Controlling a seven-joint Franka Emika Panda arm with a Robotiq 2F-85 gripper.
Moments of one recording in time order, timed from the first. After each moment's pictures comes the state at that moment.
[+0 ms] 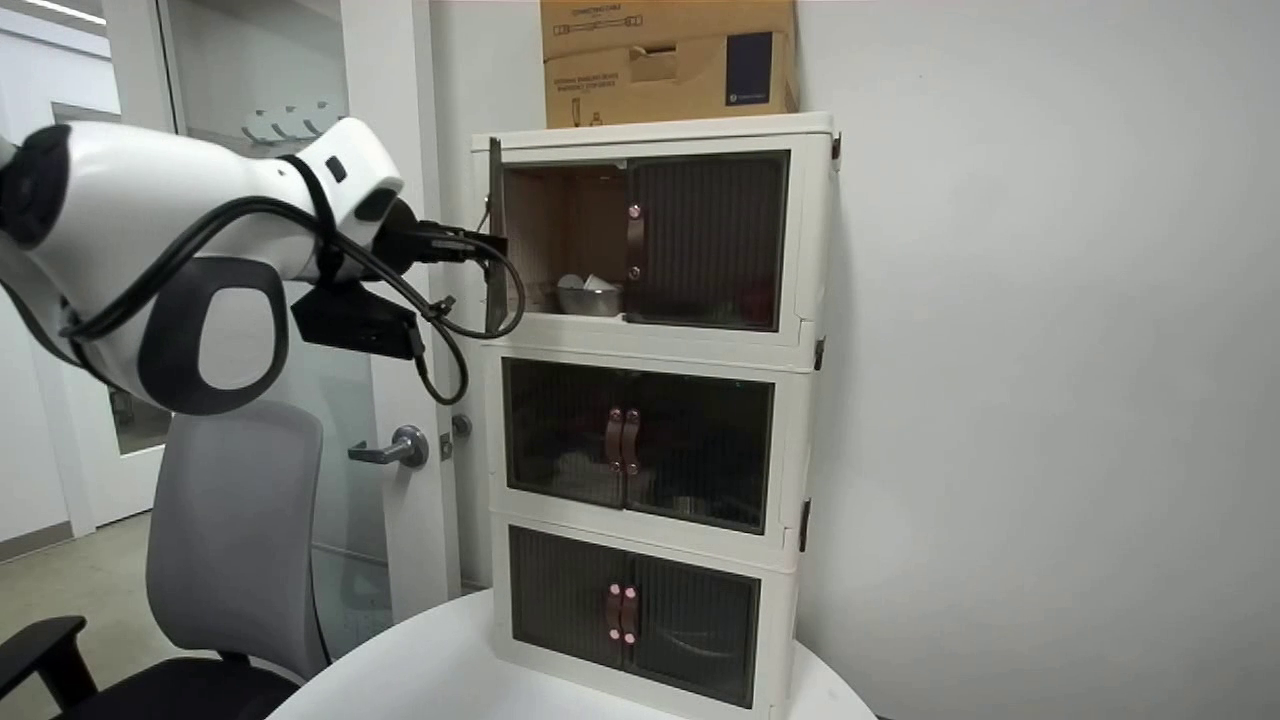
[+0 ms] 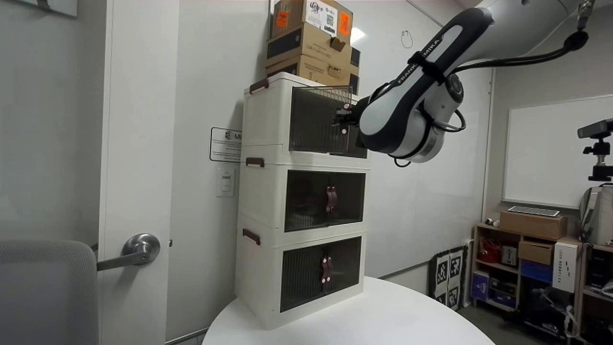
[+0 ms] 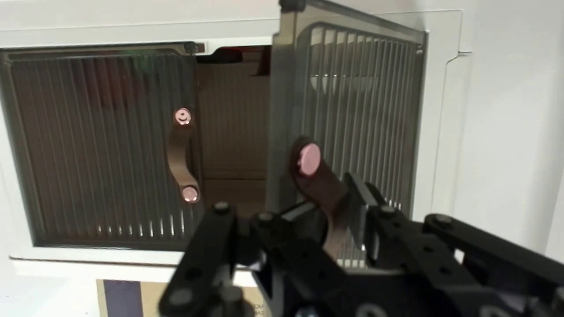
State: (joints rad) arm 0.53 0.24 -0.31 -2.20 0.33 3.95 -0.12
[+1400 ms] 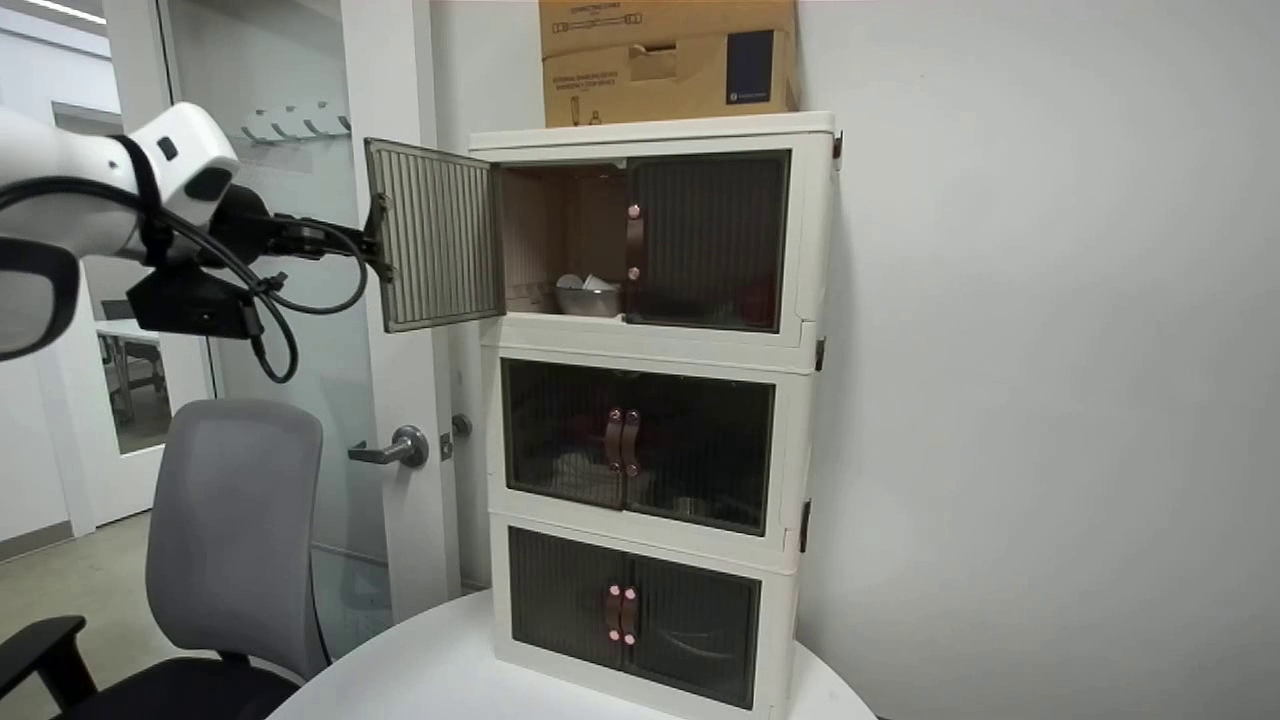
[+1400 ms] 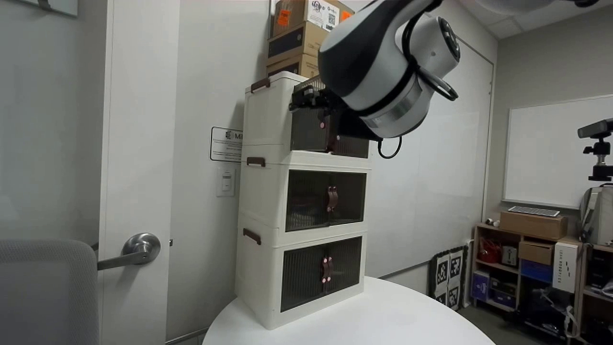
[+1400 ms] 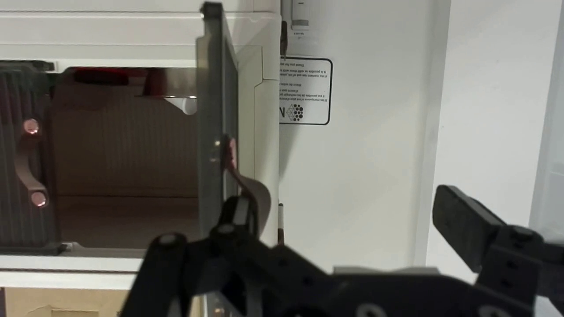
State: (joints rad) arm 0.54 0.20 0.06 -2.14 0.79 3.91 -0.56
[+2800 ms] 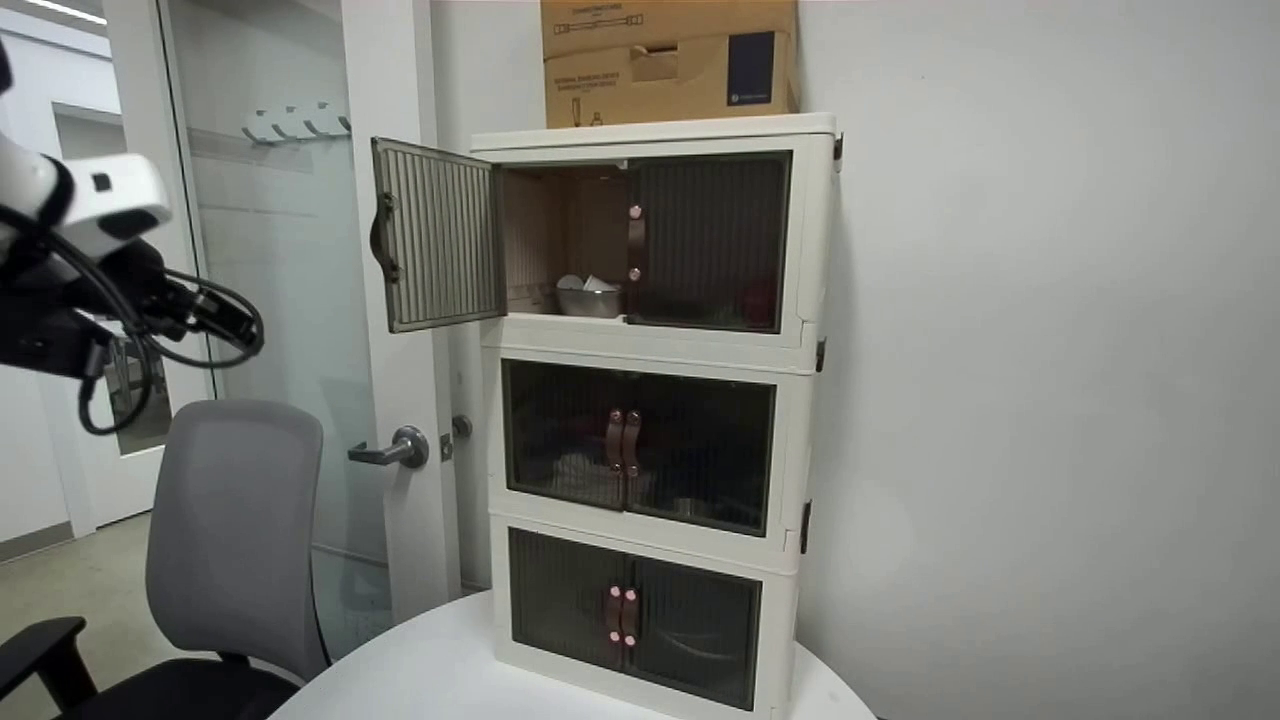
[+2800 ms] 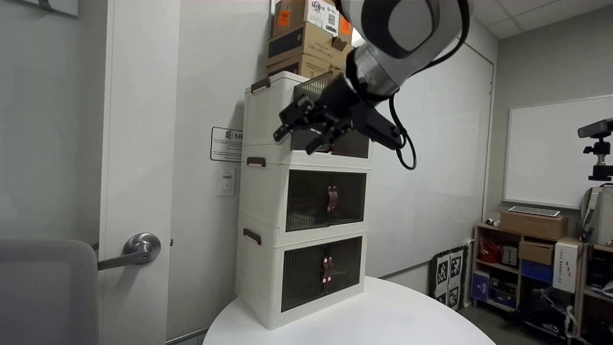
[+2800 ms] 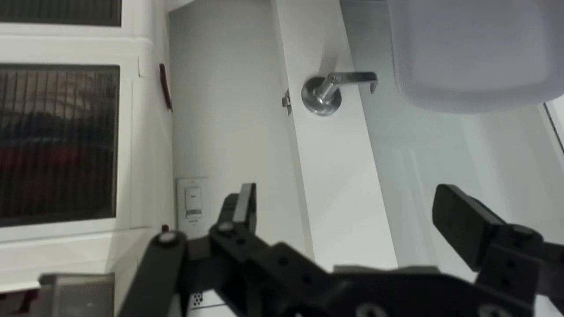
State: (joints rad) arm 0.46 0.09 0.29 -2.00 1.97 3.48 -1.64
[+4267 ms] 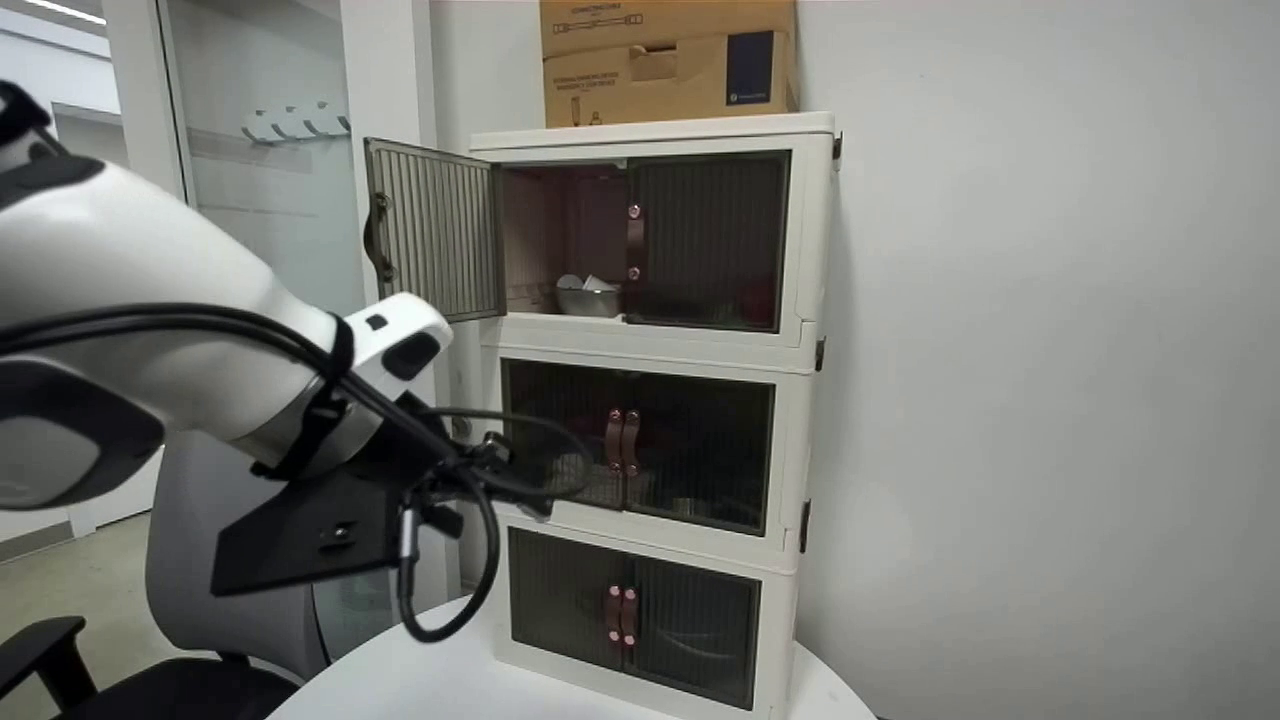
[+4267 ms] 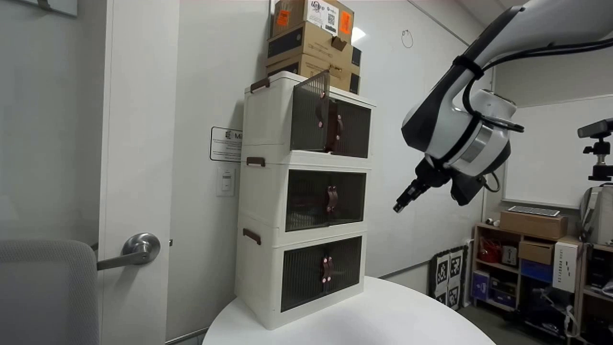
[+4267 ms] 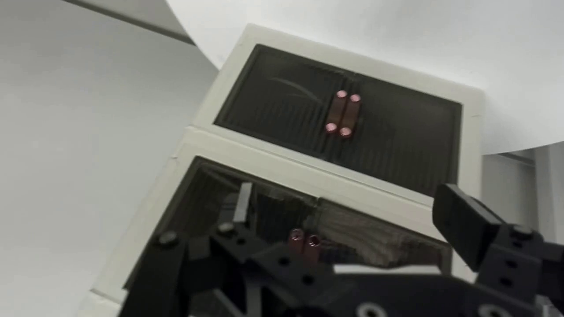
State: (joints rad) arm 0.15 0.04 0.02 -2.53 1.04 3.49 -1.22
